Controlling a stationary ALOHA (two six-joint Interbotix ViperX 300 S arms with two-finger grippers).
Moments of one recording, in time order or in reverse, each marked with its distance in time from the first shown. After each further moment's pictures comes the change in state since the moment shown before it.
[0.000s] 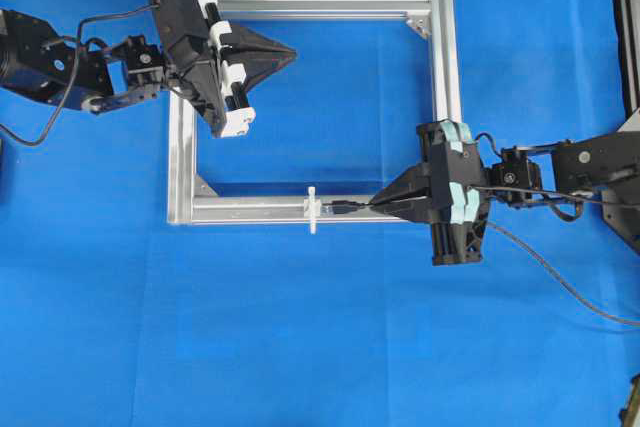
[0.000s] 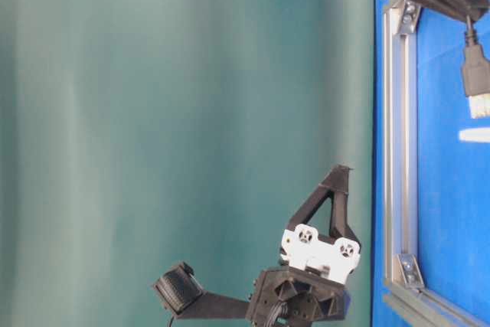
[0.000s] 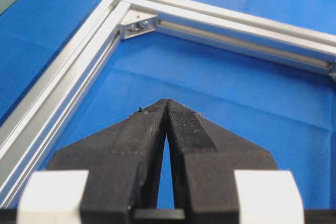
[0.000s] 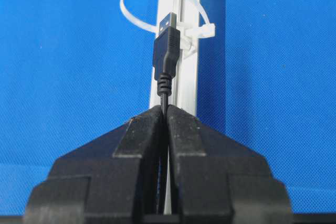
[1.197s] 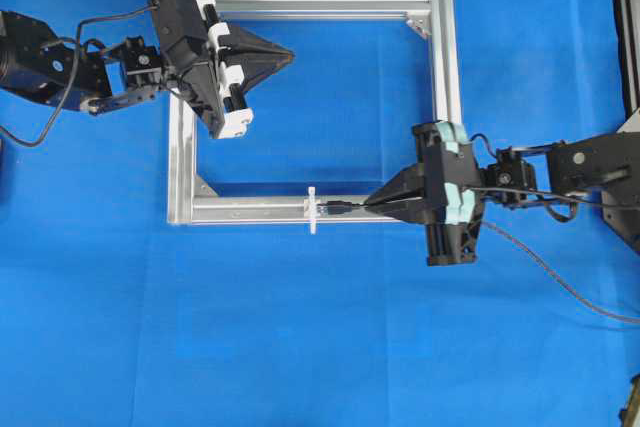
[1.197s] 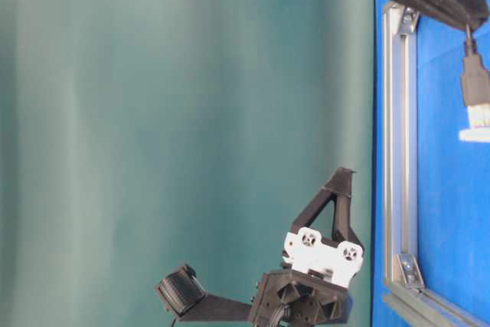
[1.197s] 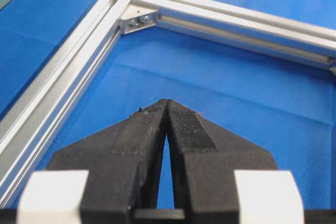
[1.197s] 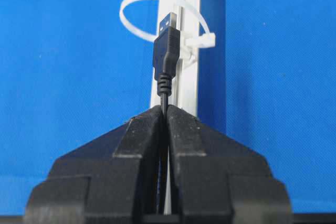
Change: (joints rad) left arm 0.000 -0.002 0.009 0.002 0.000 0.000; right arm 0.000 0.029 -0.028 0.000 -0.014 0.000
